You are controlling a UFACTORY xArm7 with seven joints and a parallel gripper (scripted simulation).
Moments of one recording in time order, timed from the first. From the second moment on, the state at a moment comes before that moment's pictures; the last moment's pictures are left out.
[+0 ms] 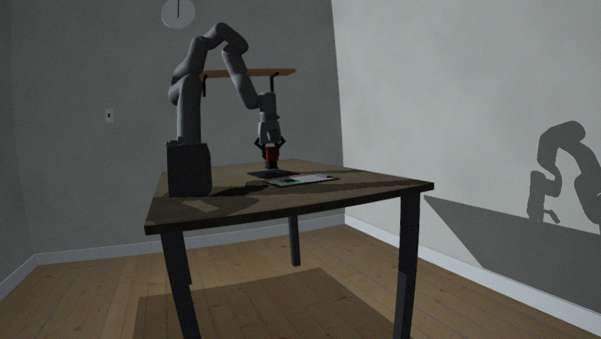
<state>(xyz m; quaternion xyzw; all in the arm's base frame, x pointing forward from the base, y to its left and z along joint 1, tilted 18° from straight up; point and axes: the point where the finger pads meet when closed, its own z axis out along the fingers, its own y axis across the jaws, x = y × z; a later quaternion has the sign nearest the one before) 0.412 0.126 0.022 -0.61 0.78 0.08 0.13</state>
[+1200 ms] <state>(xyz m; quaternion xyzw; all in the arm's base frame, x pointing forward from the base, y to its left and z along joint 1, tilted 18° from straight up) 0.415 0.132 0.001 -0.61 0.78 0.08 0.13</state>
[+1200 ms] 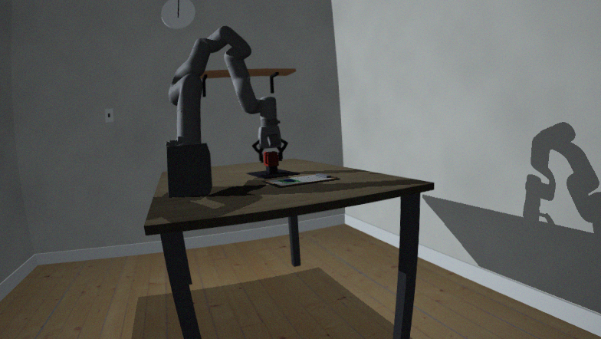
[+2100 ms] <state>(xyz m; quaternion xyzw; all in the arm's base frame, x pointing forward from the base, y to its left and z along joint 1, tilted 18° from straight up) 0.415 0.132 0.002 -0.61 0.78 0.08 0.13</state>
